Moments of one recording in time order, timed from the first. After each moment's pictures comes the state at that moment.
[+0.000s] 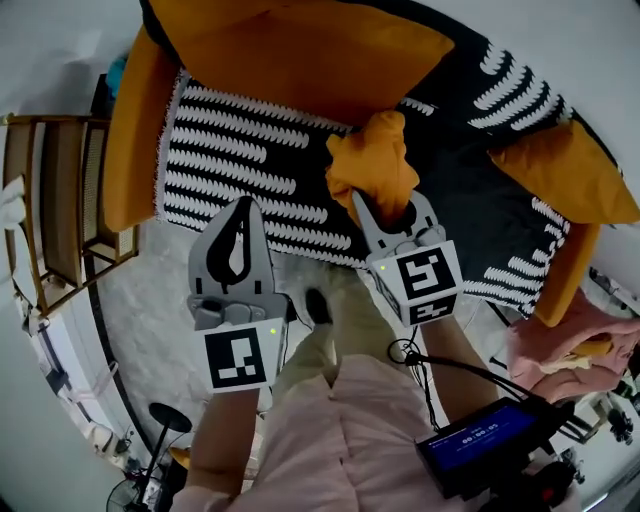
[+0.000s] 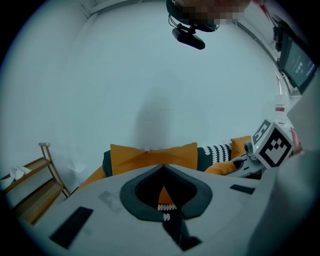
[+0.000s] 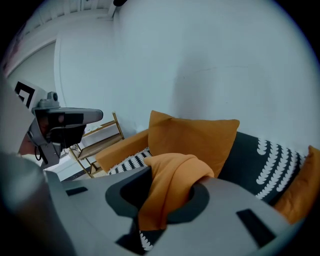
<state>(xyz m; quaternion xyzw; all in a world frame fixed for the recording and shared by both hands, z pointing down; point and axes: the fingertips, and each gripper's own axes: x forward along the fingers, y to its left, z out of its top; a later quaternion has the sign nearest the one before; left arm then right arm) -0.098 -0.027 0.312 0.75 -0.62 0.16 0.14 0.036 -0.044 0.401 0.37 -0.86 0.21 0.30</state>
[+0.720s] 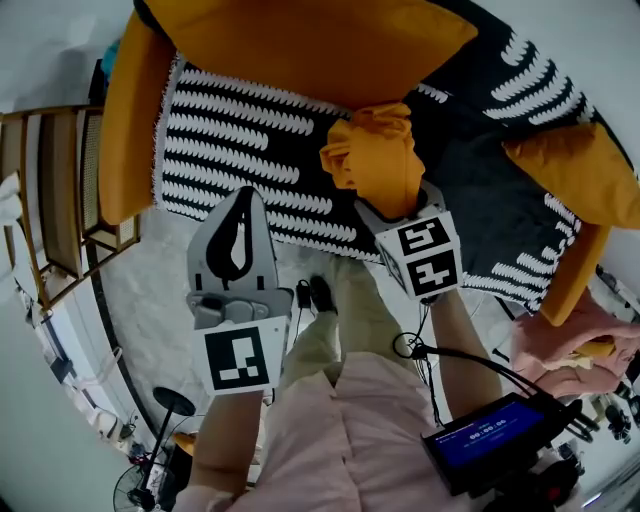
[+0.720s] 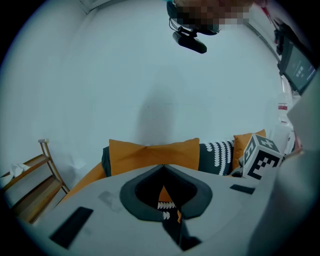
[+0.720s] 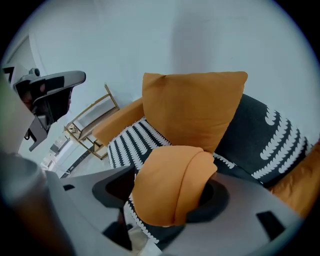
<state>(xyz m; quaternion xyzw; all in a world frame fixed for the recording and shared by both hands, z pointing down) -0.103 -0.027 0.324 0.75 -0.63 0.17 0.15 0.057 -0.016 0.480 0.32 -0.79 0.29 0.43</state>
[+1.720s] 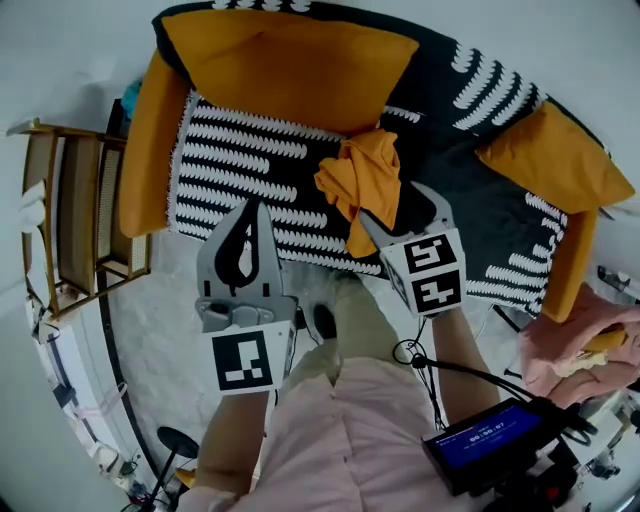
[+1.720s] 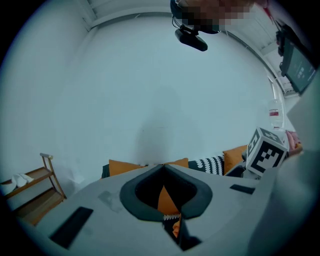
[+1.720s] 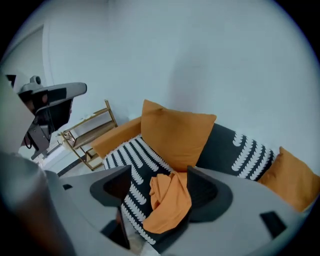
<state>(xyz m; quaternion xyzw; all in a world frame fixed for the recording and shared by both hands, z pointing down) -0.078 0.014 0.240 0.77 -0.63 0.11 0.09 0.085 0.000 0.374 0.40 -0.81 0.22 0.38</state>
